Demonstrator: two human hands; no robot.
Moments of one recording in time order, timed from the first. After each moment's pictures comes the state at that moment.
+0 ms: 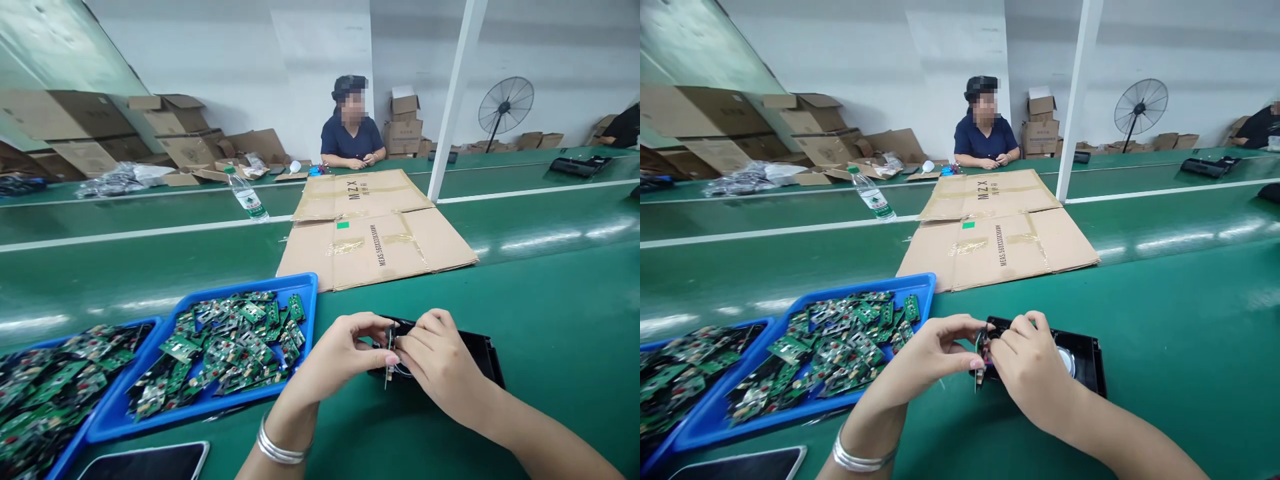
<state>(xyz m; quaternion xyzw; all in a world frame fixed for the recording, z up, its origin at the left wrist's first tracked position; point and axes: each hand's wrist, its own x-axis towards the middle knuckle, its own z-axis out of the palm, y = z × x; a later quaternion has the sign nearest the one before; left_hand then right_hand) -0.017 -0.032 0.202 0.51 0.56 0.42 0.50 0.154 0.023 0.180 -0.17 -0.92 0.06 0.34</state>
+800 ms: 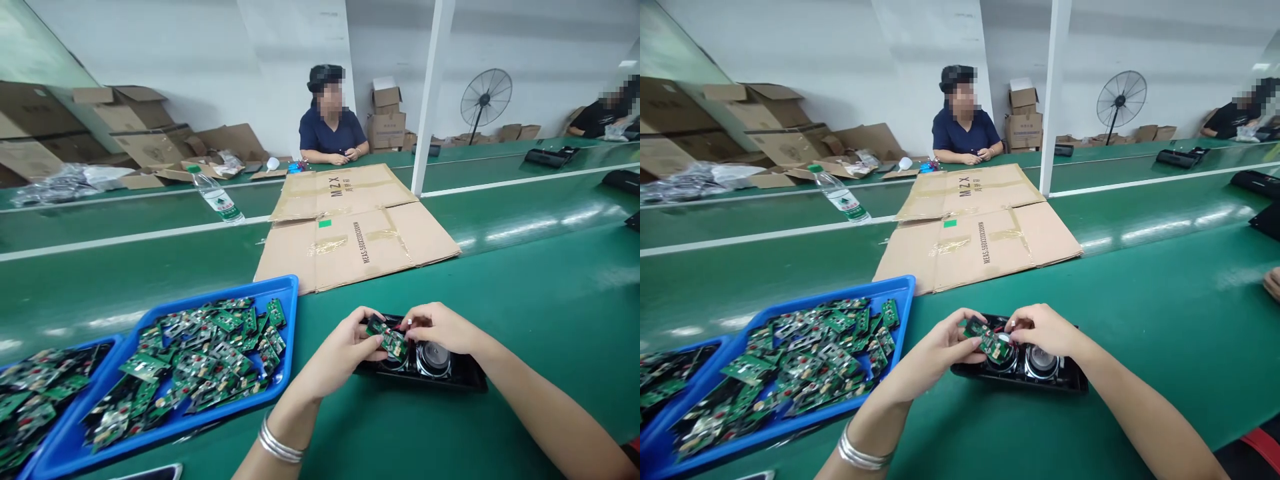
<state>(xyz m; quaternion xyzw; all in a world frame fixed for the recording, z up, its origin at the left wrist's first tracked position) 0.006 -0.013 0.179 0.42 0.53 0.40 0.62 0.189 0.089 0.144 -0.29 -0.78 0.55 0.10</state>
